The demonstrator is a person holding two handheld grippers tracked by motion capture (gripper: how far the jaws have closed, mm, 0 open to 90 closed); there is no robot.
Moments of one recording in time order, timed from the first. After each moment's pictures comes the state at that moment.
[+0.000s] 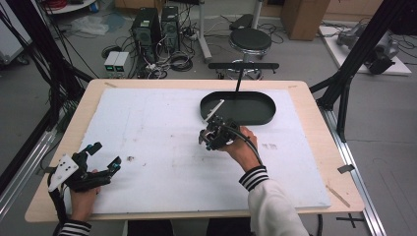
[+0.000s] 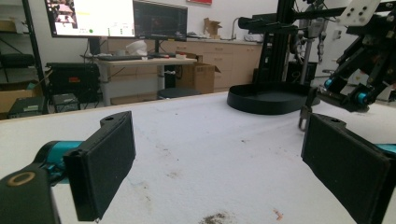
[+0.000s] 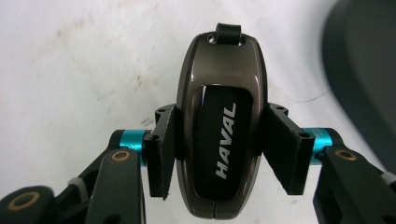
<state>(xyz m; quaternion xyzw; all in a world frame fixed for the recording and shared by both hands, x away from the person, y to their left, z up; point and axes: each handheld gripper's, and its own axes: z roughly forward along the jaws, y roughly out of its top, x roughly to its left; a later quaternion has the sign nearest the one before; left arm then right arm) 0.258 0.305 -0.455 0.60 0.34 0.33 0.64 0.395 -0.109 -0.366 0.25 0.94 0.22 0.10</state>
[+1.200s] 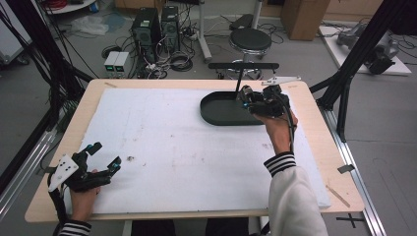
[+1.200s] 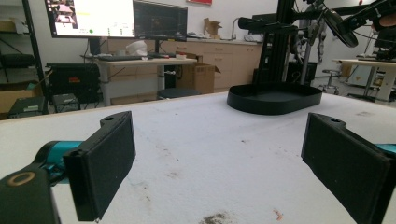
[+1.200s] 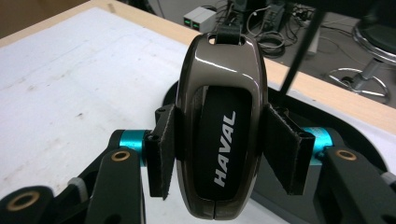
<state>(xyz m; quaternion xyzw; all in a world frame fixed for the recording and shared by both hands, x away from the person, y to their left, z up) 0.258 0.305 -0.455 0.60 0.34 0.33 0.64 0.417 -0.234 -0.301 0.40 0.78 0.43 0.21</state>
